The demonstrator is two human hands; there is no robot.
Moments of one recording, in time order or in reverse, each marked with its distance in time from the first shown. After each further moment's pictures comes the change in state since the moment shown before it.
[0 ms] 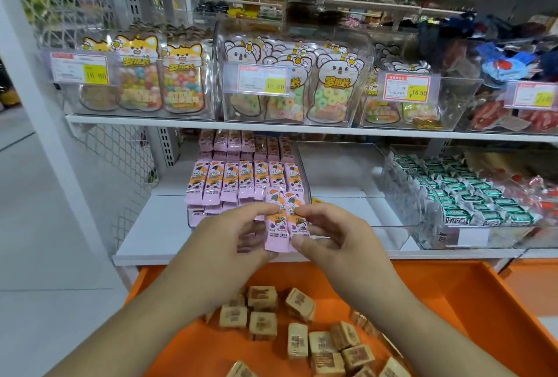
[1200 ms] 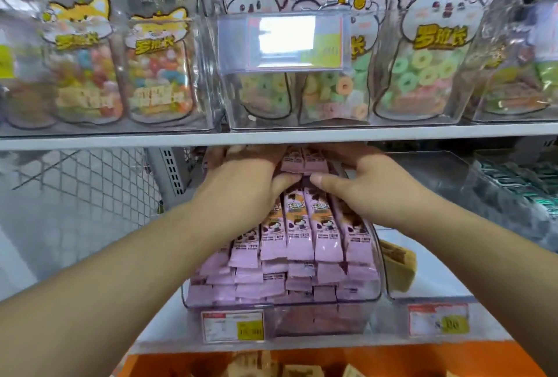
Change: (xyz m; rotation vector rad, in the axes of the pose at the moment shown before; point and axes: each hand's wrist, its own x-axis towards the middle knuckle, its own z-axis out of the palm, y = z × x) left_hand 0.215 -0.071 -0.026 0.744 0.083 0.171; right_hand 0.221 0.016 0.004 -0.391 -0.078 -0.250
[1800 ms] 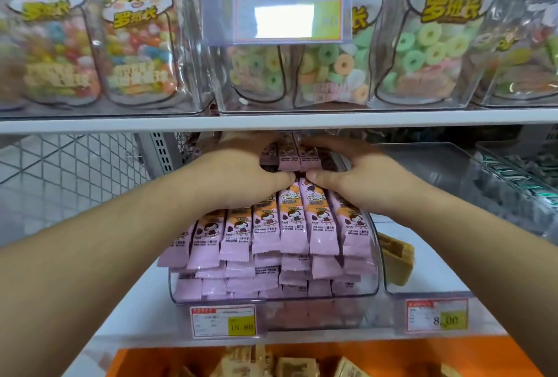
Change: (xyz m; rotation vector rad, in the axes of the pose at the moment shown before) left_hand 0.020 -0.007 -0.004 -0.133 -0.090 -0.014; right_hand 0.013 0.014 0.002 -0.067 -0.044 0.048
